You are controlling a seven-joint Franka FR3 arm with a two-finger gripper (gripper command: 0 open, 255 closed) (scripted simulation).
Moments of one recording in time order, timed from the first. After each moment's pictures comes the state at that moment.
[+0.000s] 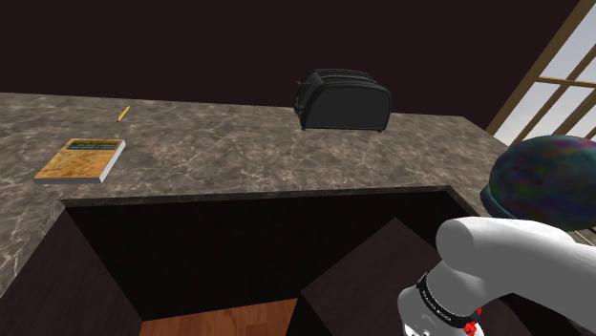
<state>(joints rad) -0.64 -1.00 -0.75 -1.97 -0.80 1.41 -0.85</state>
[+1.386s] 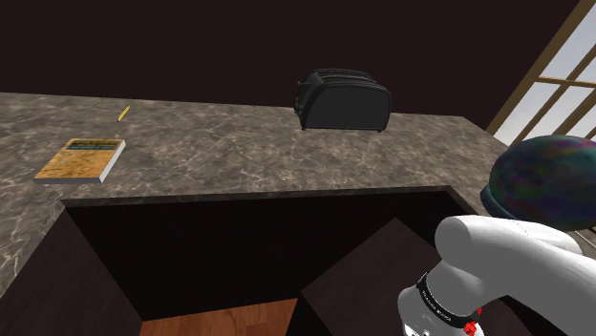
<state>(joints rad) -0.71 -1.13 -0.86 -2.28 -0.91 1.59 -0.78</state>
